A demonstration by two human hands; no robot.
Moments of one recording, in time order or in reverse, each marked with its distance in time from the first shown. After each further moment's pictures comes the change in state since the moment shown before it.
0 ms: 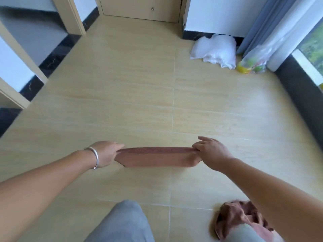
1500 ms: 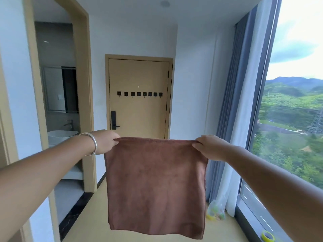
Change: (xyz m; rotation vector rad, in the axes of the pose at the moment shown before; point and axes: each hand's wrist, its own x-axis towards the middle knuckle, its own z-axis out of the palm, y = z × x) left_hand -0.570 0.113 -0.839 -0.038 0.692 -0.061; right_hand -0.291 -0.111 -0.964 -0.037 0.457 0.257
